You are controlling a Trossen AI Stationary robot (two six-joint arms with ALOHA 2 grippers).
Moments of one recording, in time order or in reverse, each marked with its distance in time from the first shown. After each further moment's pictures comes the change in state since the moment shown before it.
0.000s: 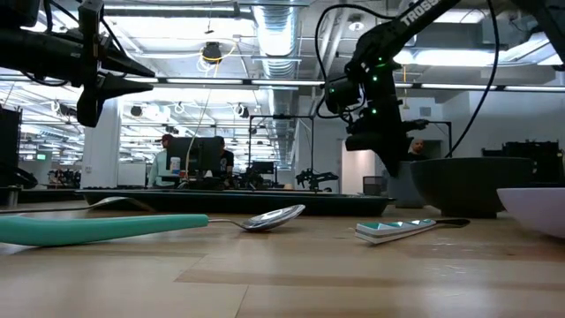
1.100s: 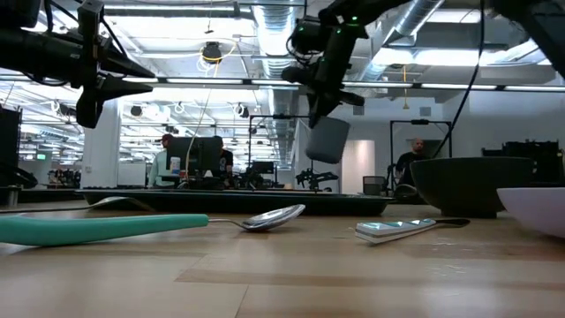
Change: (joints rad) left arm 0.000 0.000 0.000 -0.015 0.010 -0.001; right arm 0.050 0.113 0.513 0.094 -0.226 0.059
